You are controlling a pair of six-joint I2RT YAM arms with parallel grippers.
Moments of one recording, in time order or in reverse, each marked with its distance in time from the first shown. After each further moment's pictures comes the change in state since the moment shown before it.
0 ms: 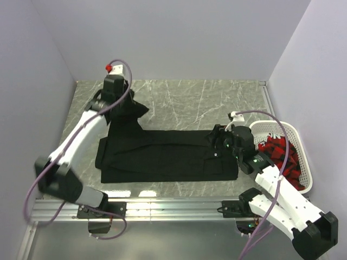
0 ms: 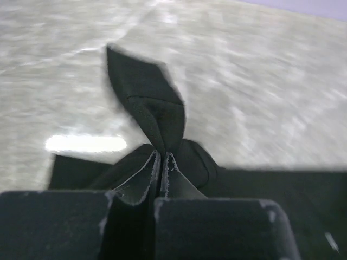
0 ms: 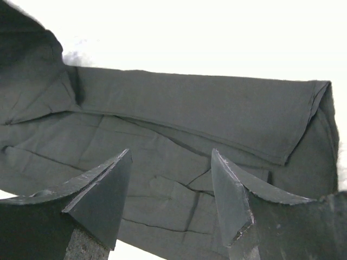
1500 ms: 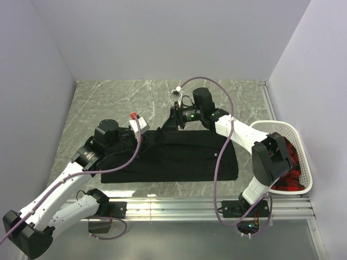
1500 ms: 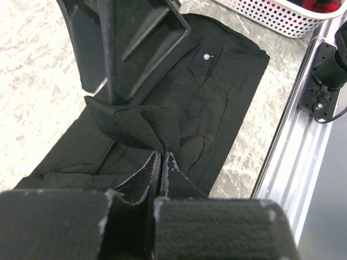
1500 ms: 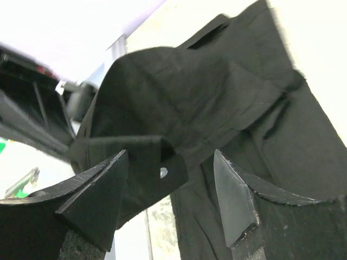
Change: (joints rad) left arm -0.279 -0.640 -0.586 0.150 0.703 0.475; right arm 0.081 0.845 0.607 0.245 -0.989 -0.126
